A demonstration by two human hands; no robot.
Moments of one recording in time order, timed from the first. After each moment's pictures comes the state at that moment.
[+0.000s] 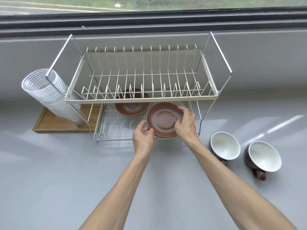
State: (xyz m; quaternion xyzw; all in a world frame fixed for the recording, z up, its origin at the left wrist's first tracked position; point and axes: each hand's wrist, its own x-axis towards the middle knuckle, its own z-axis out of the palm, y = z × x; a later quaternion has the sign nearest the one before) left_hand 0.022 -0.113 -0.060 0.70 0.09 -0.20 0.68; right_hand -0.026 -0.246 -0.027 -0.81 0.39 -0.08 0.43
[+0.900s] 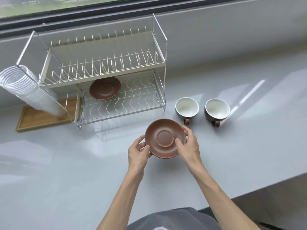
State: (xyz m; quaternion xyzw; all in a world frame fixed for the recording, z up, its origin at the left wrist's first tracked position) left_hand -0.148 -0.050 -0.053 0.70 0.04 -0.32 0.63; right_hand -0.254 -0.181 -0.048 -0.69 0.48 -0.17 0.52
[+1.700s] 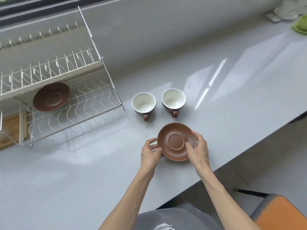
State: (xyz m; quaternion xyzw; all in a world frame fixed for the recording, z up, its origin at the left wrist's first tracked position) left_hand -0.260 -0.167 -0.089 0.71 -0.03 -0.47 0.53; right_hand -0.396 -0.259 -0.075 -0.59 0.62 -0.19 0.47
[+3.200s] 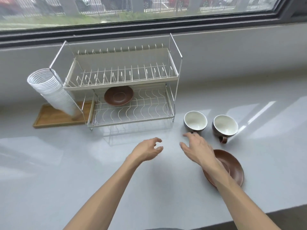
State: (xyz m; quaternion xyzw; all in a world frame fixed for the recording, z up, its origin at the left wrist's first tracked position) left_hand -0.098 -0.072 -0.020 0.86 -0.32 -0.37 0.16; right_hand -0.235 -0.218 -0.005 -0.90 0.38 0.07 0.23
